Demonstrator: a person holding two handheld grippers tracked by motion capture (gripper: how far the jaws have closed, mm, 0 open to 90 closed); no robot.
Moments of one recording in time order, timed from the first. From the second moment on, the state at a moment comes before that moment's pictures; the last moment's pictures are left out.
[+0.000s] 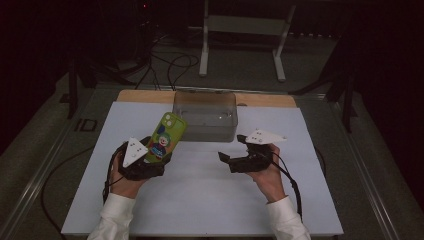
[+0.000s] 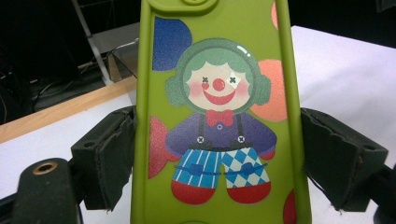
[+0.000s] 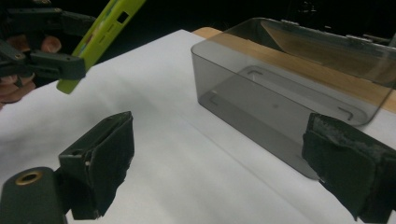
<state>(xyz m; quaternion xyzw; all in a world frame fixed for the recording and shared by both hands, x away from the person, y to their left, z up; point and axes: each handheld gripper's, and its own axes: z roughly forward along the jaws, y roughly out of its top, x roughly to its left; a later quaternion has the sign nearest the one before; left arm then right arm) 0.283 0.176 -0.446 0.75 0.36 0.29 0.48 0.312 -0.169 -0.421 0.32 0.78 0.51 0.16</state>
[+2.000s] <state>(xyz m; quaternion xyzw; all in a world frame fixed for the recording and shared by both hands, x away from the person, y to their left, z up) 0.278 0.157 -0.443 0.75 0.33 0.28 0.49 0.329 -0.081 -0.426 0.30 0.76 0.56 0.08</state>
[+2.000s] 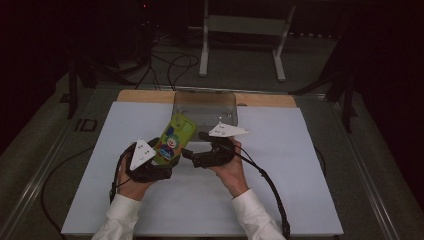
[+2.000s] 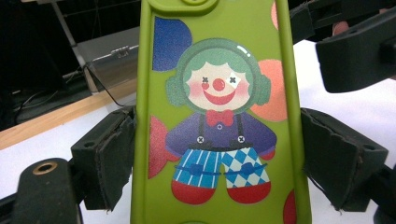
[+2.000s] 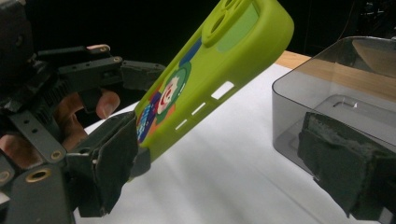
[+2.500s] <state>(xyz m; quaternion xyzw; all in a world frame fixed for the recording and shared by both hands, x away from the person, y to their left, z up) 0.278 0.155 -0.446 0.75 0.34 0.28 0.50 0.329 -0.074 -0.428 0.33 0.75 0.58 0.07</state>
